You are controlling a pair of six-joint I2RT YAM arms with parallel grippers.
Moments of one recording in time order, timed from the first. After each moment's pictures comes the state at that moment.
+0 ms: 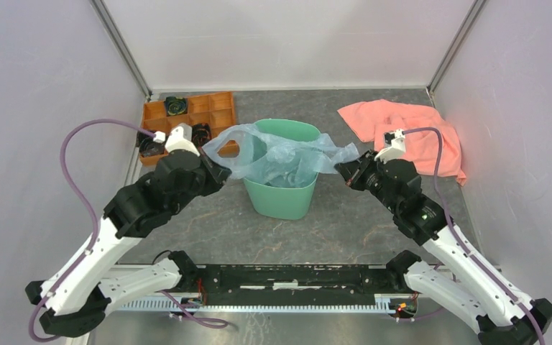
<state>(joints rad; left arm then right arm) -0.81 0.87 1.24 -0.92 -0.41 -0.95 0.59 0.75 0.72 -0.23 0.13 0.81</state>
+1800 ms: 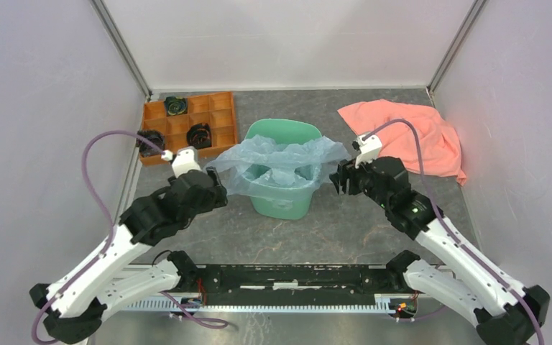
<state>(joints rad) -0.81 0.80 0.99 -1.00 -0.56 -0.83 0.60 0.85 0.73 -0.26 0.08 0.18</state>
